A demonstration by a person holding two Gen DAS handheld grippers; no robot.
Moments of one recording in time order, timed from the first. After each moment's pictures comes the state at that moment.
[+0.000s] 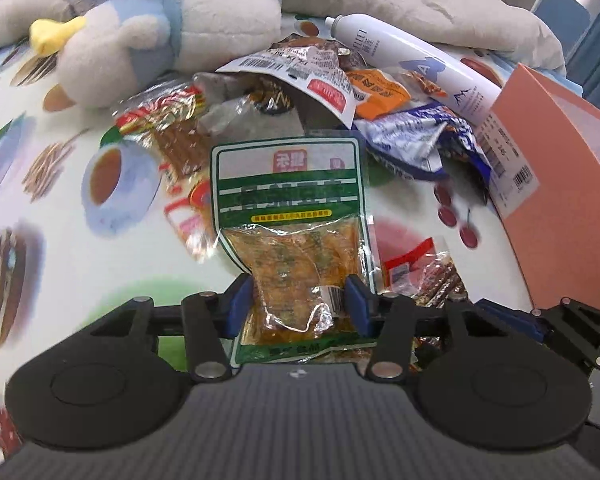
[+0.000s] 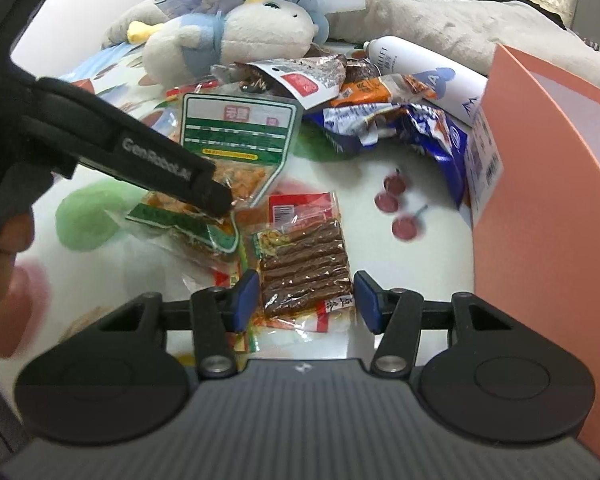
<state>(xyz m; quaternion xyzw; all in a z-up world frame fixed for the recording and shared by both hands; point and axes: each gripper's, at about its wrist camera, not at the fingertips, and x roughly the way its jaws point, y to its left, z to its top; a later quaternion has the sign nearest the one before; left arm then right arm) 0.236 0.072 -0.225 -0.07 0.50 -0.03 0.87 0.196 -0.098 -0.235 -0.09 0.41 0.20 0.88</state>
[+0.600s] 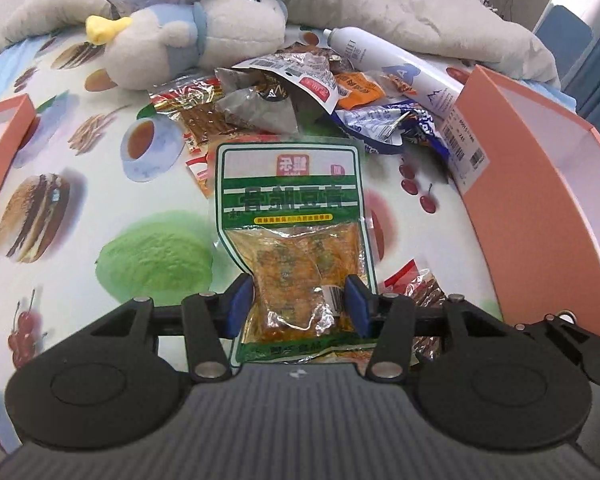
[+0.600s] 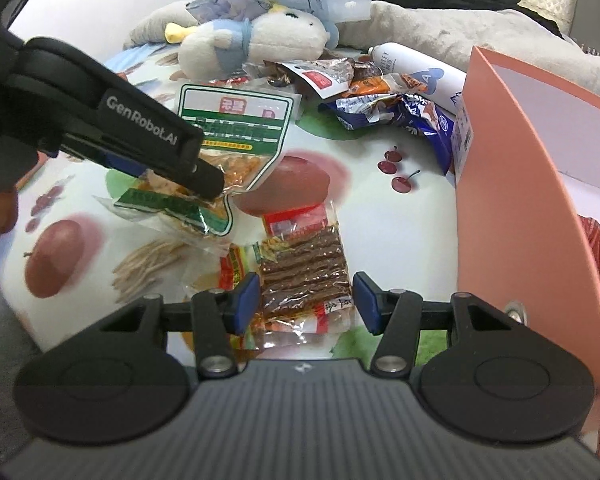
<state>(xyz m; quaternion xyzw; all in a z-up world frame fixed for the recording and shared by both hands) 0.167 0.059 -0.189 -0.09 0.48 -0.01 0.87 0.135 -0.113 -0.217 -0.09 0.39 0.21 0.89</state>
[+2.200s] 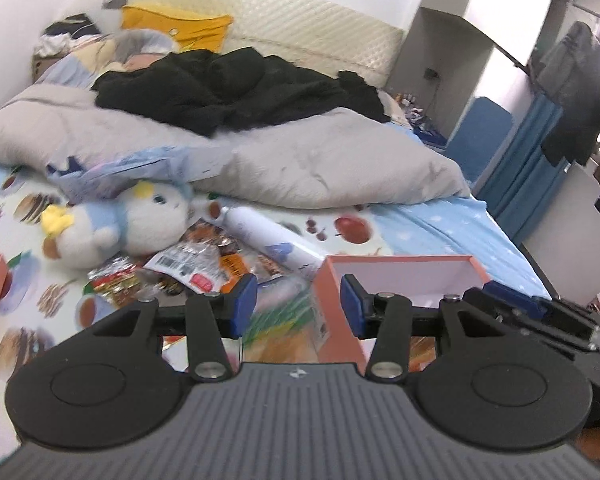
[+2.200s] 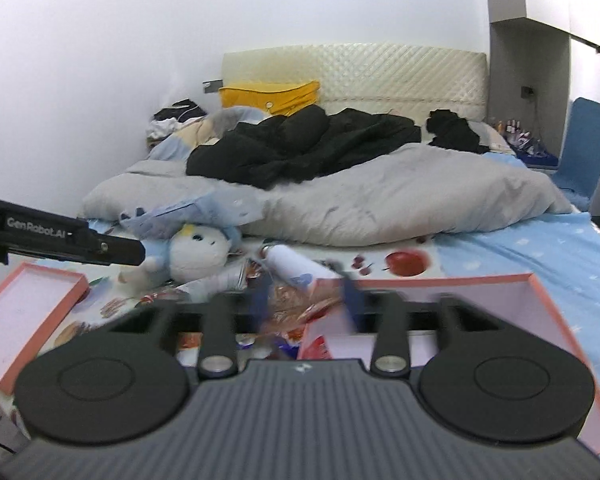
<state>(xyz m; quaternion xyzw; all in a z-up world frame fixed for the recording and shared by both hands) 0.173 0.001 0.006 -0.11 0.33 -0.09 0.93 0.163 -0.220 -0.028 -0.01 0.23 0.13 0.96</state>
